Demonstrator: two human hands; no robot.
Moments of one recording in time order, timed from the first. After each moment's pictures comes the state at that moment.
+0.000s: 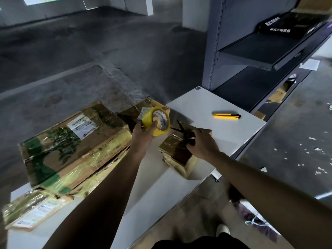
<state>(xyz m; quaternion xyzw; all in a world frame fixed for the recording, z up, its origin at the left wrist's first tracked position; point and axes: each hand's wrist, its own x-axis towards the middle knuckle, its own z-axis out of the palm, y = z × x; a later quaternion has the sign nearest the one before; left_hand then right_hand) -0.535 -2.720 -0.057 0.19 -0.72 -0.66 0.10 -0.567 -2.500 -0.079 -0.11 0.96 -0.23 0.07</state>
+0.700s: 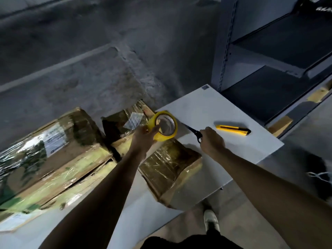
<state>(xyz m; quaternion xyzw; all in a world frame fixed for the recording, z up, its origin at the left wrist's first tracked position) -0.657 -2.657 -0.075 0.31 -0.70 -0.65 0.05 -0.750 -2.439 -0.130 -0.14 0.97 -0.17 0.13</state>
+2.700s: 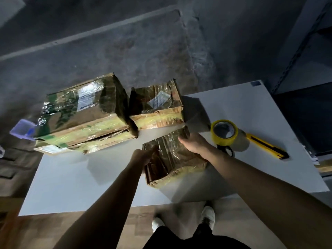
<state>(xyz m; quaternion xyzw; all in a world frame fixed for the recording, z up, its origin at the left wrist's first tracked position) -0.583 -2.623 -0.118 0.66 -0.58 -0.48 -0.04 -0.757 -2.512 -0.160 -0.26 0.82 -0.32 0.41</state>
